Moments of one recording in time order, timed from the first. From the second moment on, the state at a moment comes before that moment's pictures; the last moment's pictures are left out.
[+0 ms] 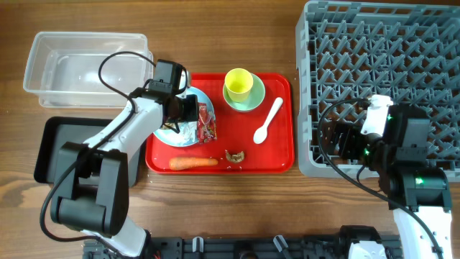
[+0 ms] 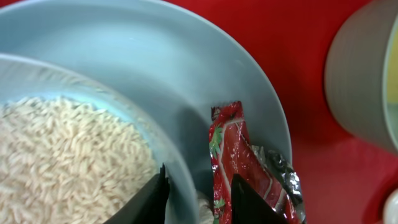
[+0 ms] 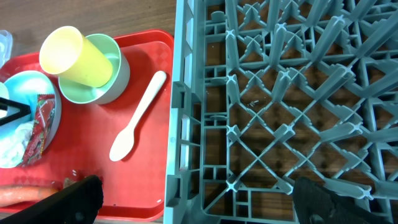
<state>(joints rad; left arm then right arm) -0.24 1.78 1.06 -0.49 0.18 -0.29 -0.05 0.89 0.86 -0.85 -0.21 0.13</state>
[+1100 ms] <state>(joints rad) -0.21 1.42 1.08 -0.80 0.11 -0.35 -0.05 0.89 0.86 -0.85 -0.21 0.13</state>
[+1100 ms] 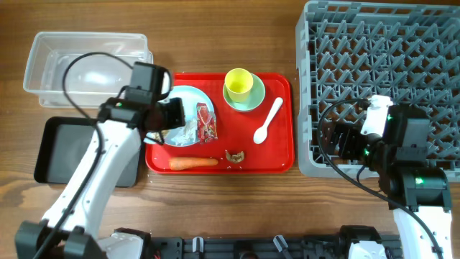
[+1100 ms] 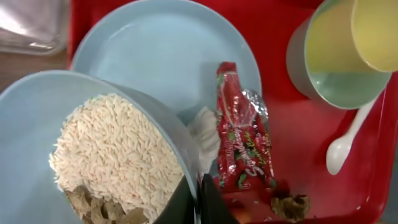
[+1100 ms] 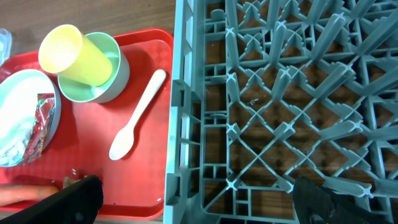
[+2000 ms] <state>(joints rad) 0.71 1.60 0.97 -0.81 1.02 -0.13 -0.05 0.89 0.86 -0.86 -0.21 0.13</state>
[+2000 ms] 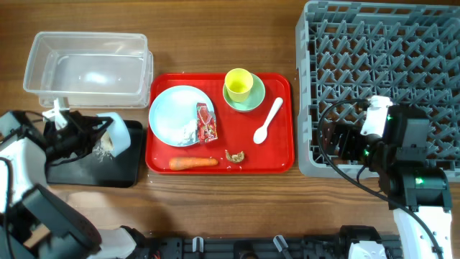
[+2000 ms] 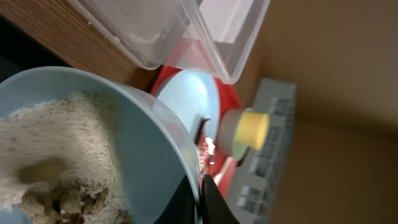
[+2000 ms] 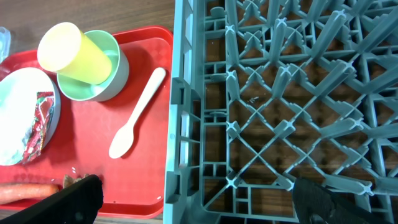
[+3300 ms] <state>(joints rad) 0.82 1.73 0.97 -0.82 1.29 -0.08 -0.05 0.89 0.86 -0.86 -0.21 0.13</state>
